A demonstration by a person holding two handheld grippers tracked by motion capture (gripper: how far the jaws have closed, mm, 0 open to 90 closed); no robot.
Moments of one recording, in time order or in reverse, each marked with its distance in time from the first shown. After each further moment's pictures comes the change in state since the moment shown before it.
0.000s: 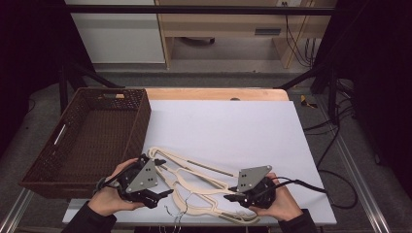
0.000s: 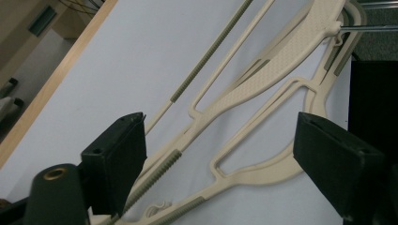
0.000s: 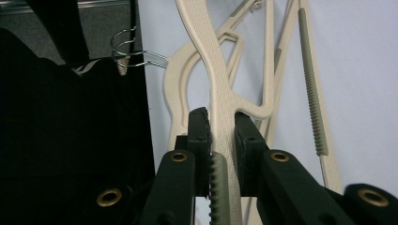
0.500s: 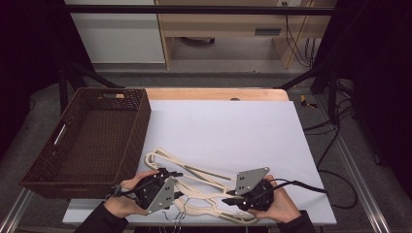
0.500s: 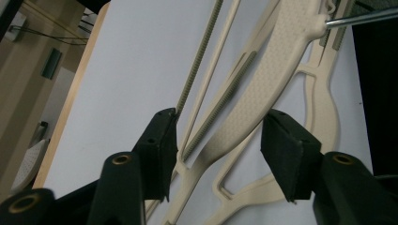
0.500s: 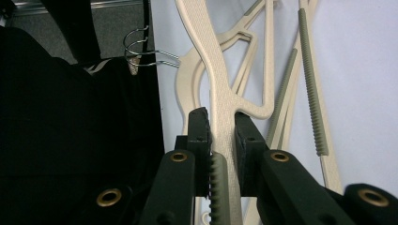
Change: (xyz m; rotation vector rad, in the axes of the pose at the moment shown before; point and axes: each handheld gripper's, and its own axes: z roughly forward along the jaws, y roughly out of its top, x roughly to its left) left arm -0.026 0.008 0.029 0.062 0.040 0.290; right arm 0.003 -0.001 0.006 -0.004 0.044 -0.007
